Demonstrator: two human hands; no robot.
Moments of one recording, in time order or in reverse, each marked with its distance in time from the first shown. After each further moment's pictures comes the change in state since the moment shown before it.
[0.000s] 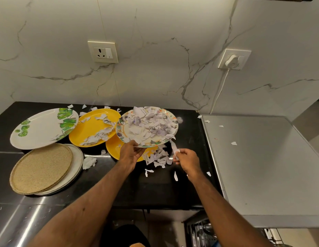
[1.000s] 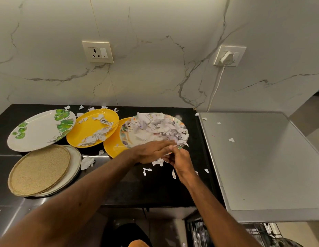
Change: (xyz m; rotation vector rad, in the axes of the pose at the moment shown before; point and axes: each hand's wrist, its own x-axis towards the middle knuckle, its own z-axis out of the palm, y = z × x) left_hand -0.033 0.001 0.053 1.790 -1.089 0.561; right_hand -0.033 -0.017 0.012 0.549 -0.181 -0.037
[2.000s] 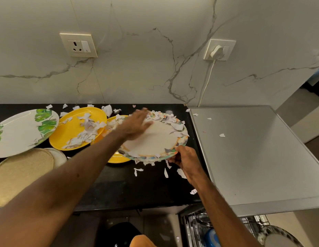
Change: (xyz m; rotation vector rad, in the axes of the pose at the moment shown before) left_hand 0.042 -0.048 -0.062 0.236 0.274 -0.264; right_hand -0.014 -0.027 -0.043 -0.121 -0.006 -0.039
